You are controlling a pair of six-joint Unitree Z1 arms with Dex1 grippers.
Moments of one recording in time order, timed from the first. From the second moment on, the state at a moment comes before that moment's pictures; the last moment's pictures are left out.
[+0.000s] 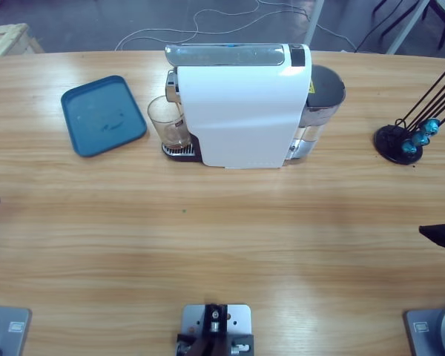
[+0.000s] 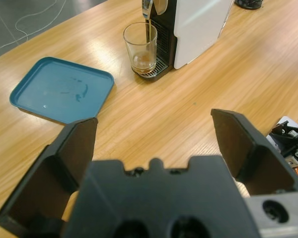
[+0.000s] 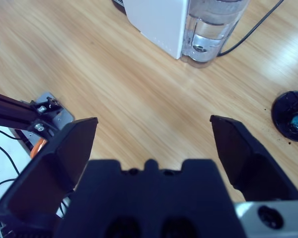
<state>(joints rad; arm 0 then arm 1) -0.76 0.69 -0.61 0.40 -0.03 0.02 0.72 0.92 -0.84 0.67 0.10 0.04</state>
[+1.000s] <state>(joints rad) -0.76 0.71 -0.61 0.40 -0.03 0.02 0.72 0.95 -0.85 0.67 0.10 0.04</state>
